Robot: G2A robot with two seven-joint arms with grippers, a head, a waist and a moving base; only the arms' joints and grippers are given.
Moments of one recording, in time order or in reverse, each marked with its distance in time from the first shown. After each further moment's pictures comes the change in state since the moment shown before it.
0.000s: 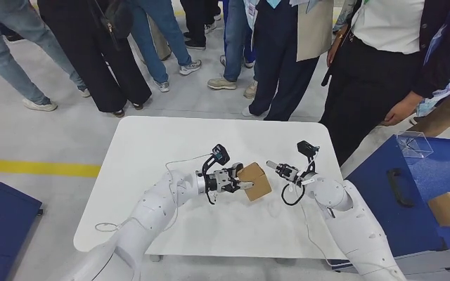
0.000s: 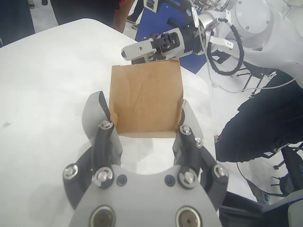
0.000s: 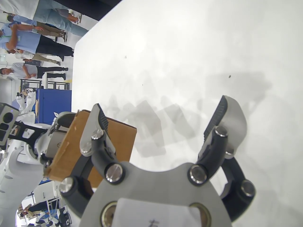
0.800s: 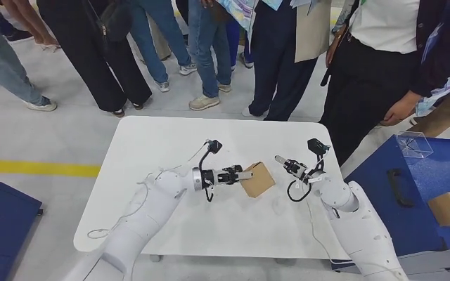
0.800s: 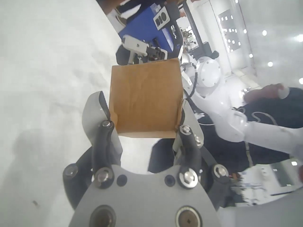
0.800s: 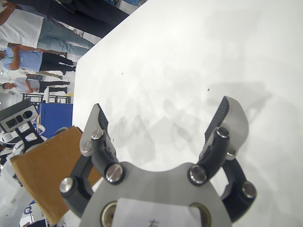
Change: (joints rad) left arm 0.073 0.070 -0.198 -0.224 -1.067 0.339 -1.133; right arm -0.016 0.002 0.051 0.008 -0.002 -0.005 -0.068
